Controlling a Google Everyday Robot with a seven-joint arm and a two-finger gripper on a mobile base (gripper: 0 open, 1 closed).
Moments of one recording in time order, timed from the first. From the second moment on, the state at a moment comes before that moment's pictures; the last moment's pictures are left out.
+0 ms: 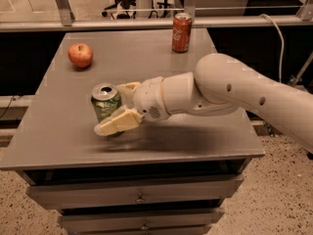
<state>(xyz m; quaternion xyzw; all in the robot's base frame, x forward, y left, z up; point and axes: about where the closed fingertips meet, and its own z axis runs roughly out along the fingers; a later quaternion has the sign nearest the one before) 0.498 0.097 0.863 -0.53 0.64 0.36 0.43</state>
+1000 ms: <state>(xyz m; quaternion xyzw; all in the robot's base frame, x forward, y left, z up) 0.563 0.008 0.913 -0.51 0.65 0.29 0.48</state>
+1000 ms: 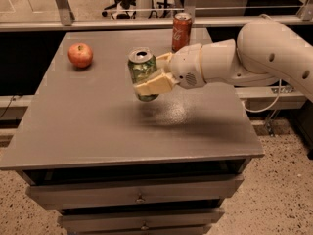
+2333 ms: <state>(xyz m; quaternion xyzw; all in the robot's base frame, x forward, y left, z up) 0.657 -0.075 0.935 -0.49 0.62 0.23 0.57</state>
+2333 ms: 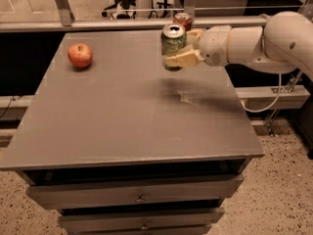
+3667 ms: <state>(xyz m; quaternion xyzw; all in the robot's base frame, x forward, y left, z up) 0.759 -0.167 0.924 -0.42 0.68 0.20 0.57</state>
